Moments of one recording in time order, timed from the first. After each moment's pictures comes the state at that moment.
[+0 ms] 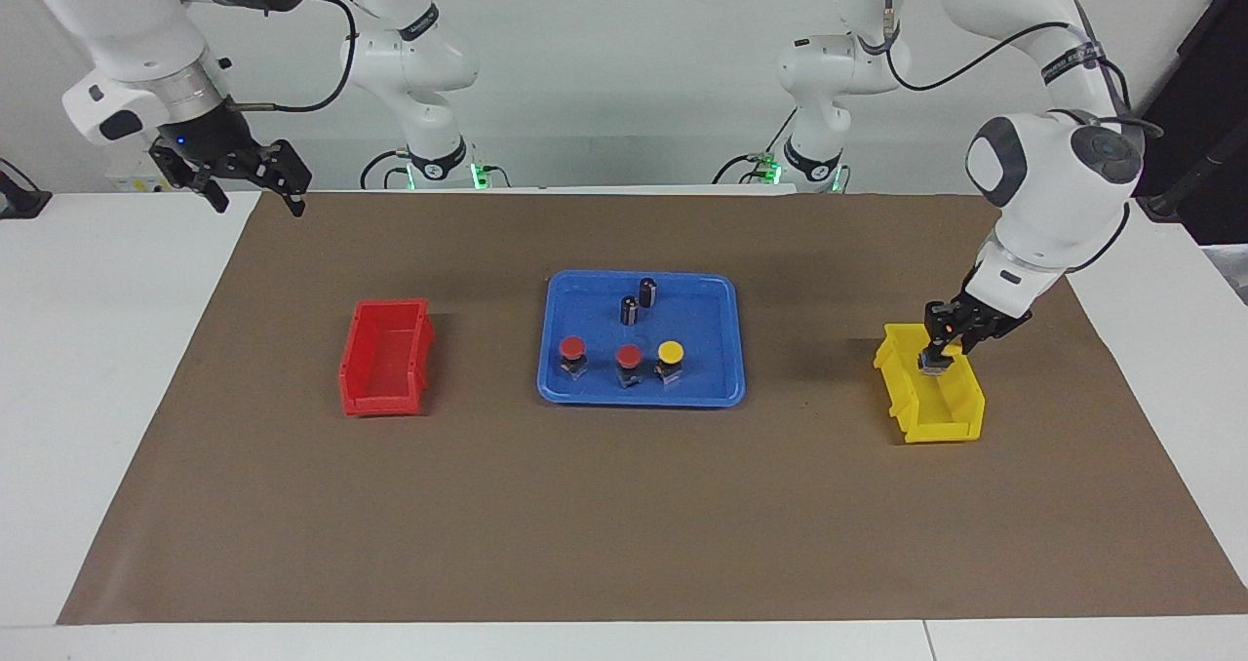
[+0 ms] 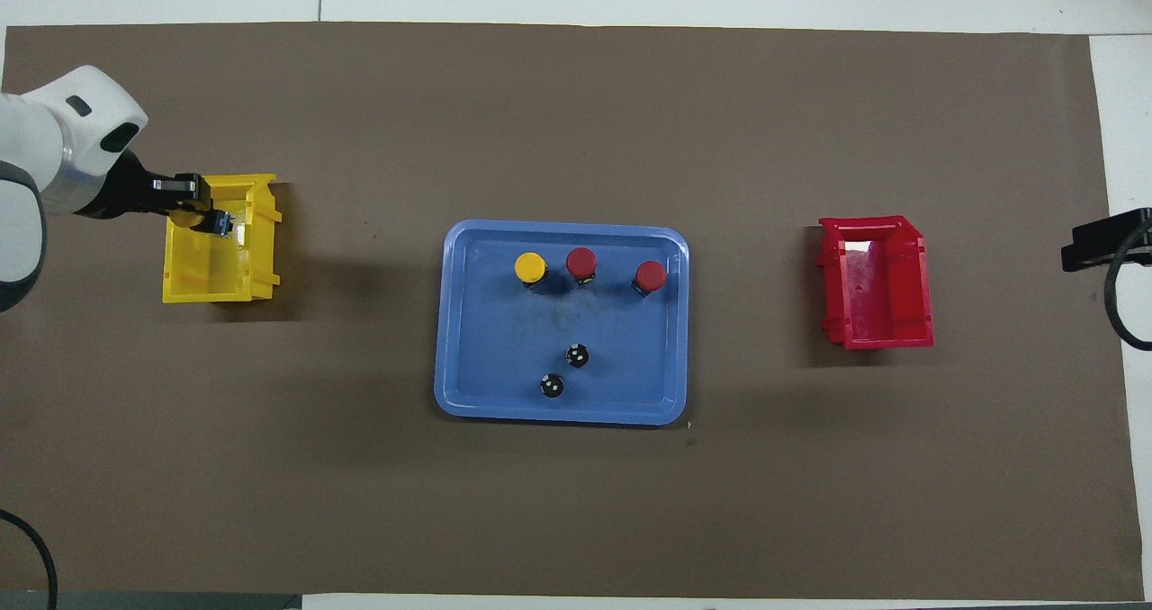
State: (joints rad) left arm -0.15 0.14 0.02 -1.73 -0.02 1.94 -0.04; right arm -0.02 -0.07 -0.08 -1.63 -0.03 1.51 -0.02
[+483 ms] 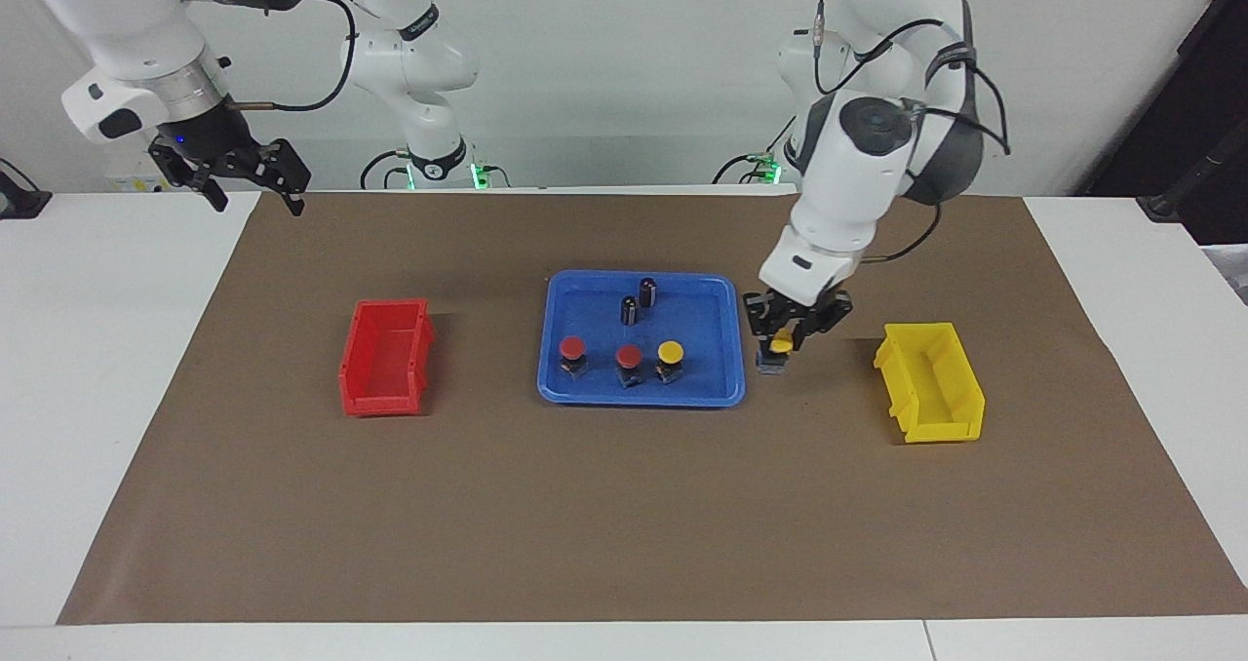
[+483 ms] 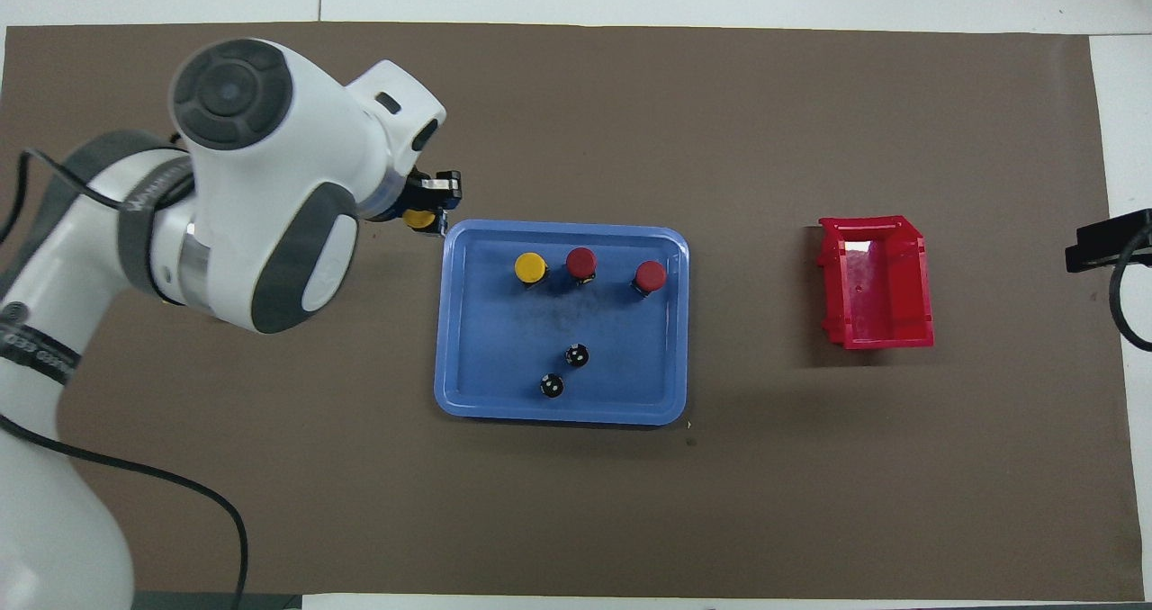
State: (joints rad) left arm -0.52 0.26 0.01 -1.70 -0.02 2.03 -0.44; right arm -0.02 -0.07 -0.08 -1.63 -0.03 1.51 -0.02
